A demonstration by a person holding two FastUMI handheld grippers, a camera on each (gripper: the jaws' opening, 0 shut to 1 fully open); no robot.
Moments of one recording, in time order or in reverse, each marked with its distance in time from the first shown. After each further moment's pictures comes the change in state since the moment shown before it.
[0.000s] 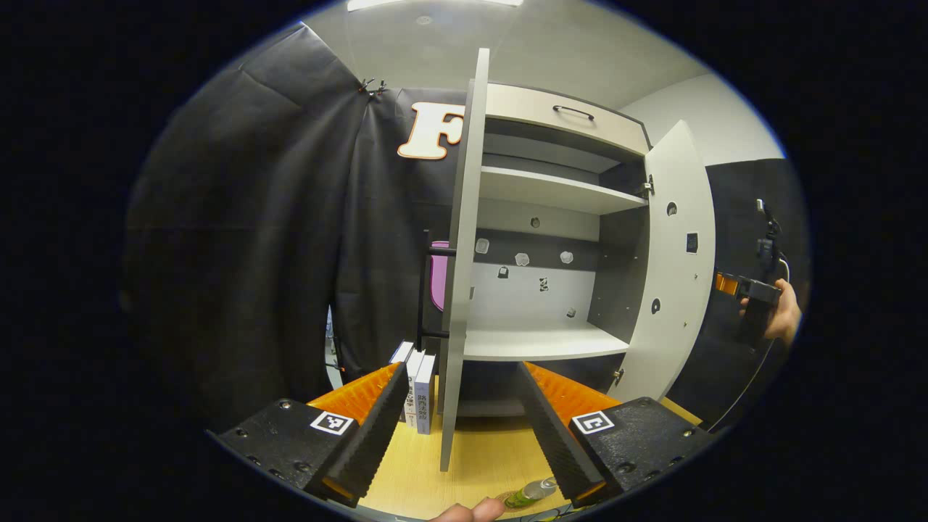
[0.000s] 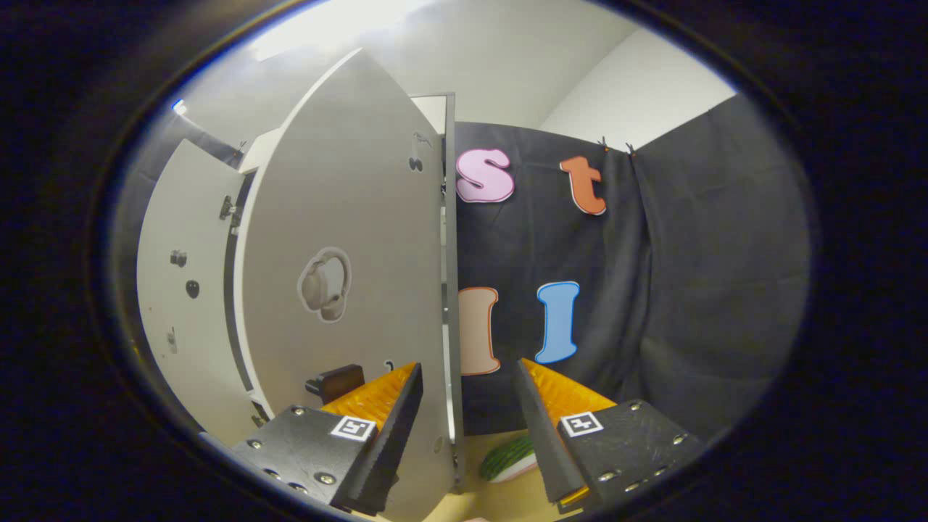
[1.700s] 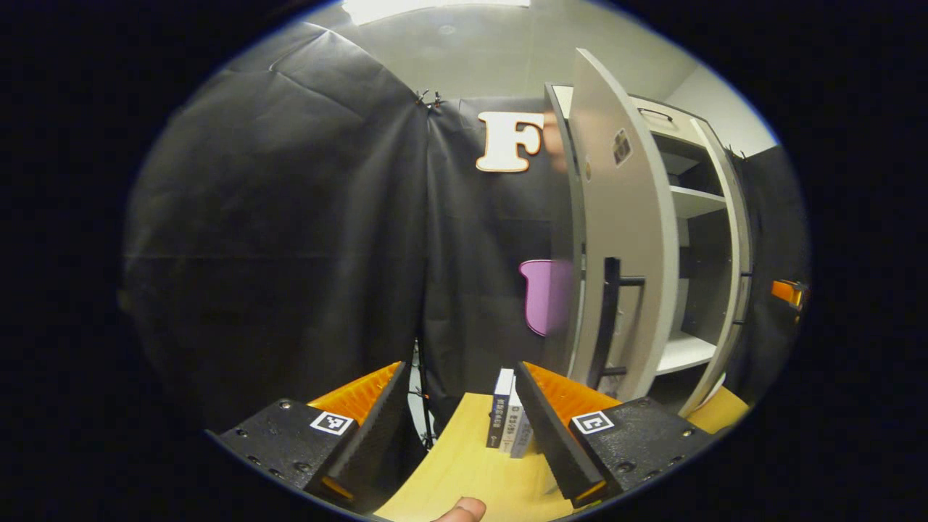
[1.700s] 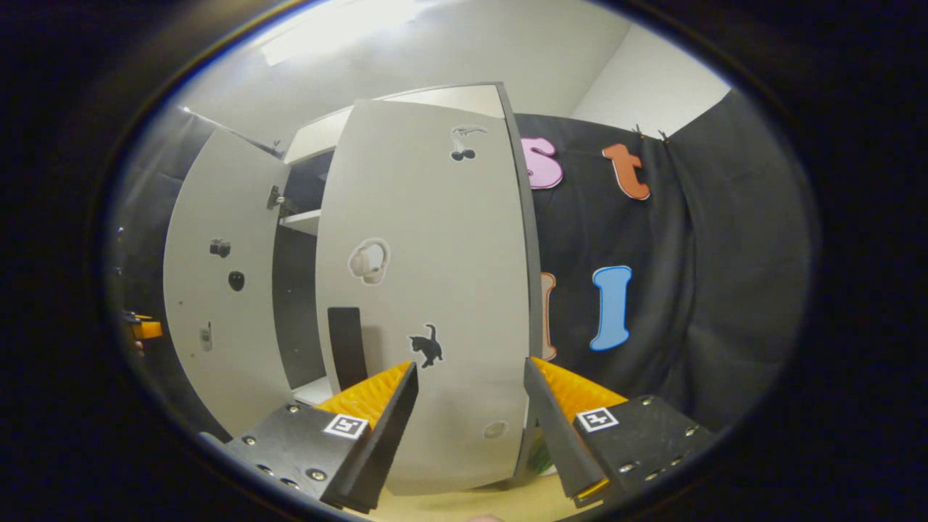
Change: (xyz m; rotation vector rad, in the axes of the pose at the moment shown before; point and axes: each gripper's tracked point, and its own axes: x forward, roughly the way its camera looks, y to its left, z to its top) left arm 0.043 0.164 0.040 0.086 -0.078 0.284; right arm -0.017 0.070 -0.031 -0.011 0.018 0.138
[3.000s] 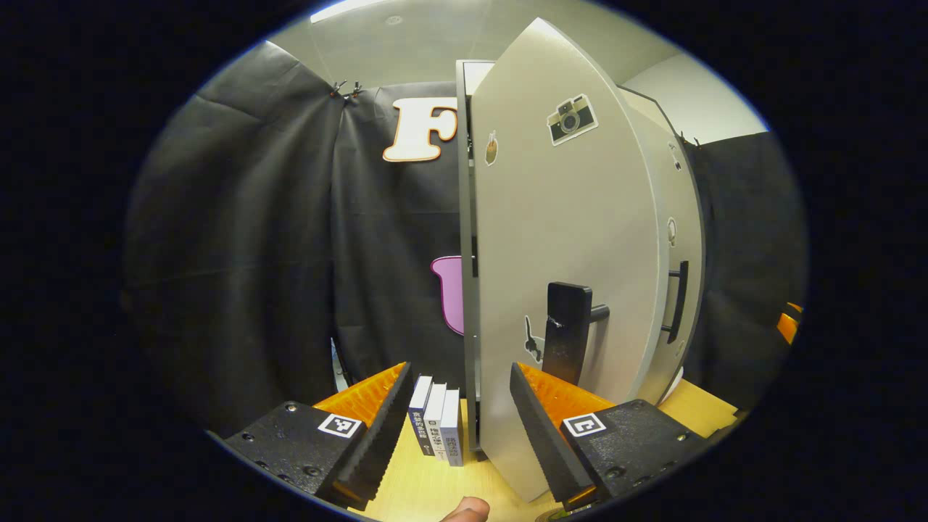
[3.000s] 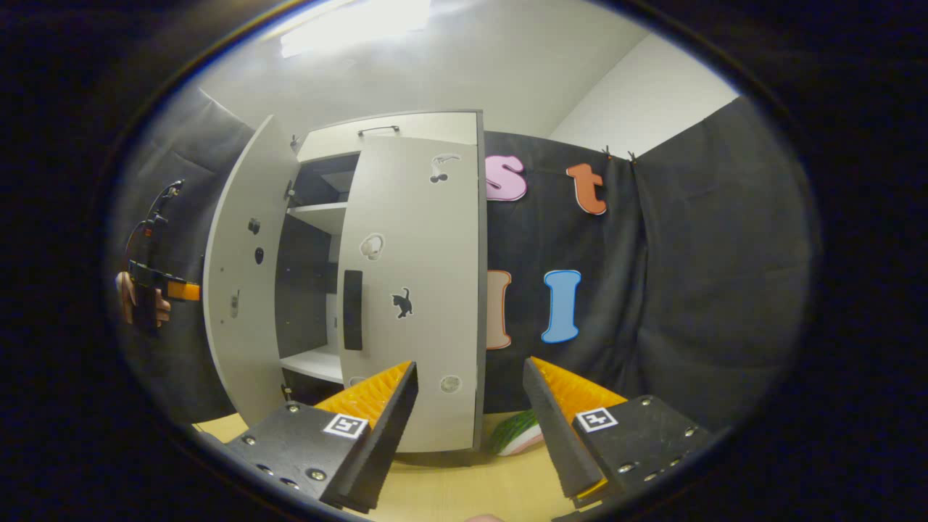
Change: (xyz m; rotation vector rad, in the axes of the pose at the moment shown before) left arm 0.031 -0.154 0.013 0.026 0.061 -0.267; right arm -0.117 -0.032 -0.019 -0.056 -0.024 -0.089
